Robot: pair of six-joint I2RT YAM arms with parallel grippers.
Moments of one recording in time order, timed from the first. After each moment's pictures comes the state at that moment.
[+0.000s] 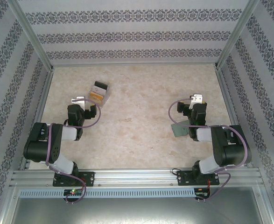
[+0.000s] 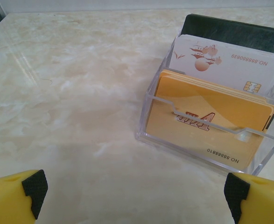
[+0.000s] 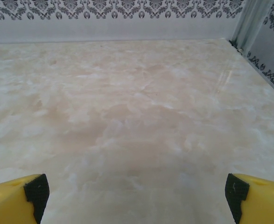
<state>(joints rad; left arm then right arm) -0.02 1.56 0.40 0.74 -0.10 -0.03 0.03 1.50 0.37 0.80 0.11 0.04</state>
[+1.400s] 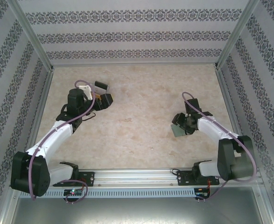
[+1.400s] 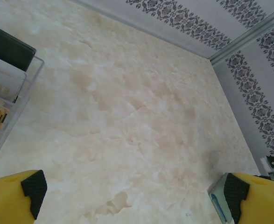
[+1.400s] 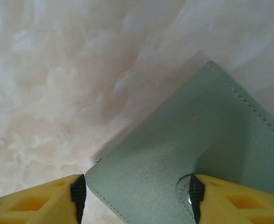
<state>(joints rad) -0.20 1.19 0.75 -0.02 0.37 -0.53 0.15 1.36 0.70 -0.52 -0.11 0.71</state>
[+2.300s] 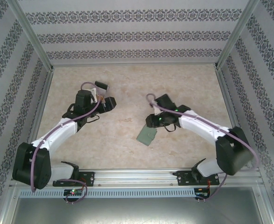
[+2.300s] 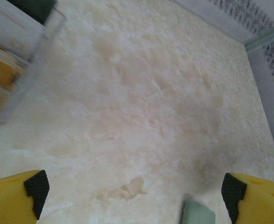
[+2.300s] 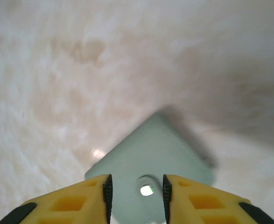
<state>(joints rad) -0.27 1.29 0.76 -0.08 0.30 -0.59 0.54 1.42 0.91 -0.53 -0.25 0.44</state>
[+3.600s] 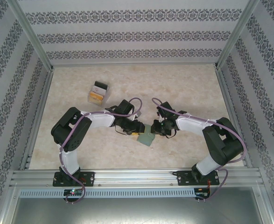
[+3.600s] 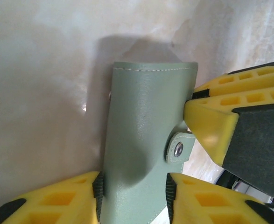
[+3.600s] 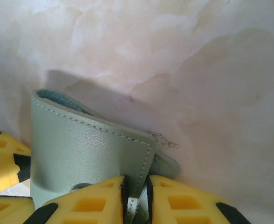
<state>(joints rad) -0.64 1.88 1.03 -0.22 0.67 -0.67 0.52 1.58 0.77 -0.41 -0.31 0.70</state>
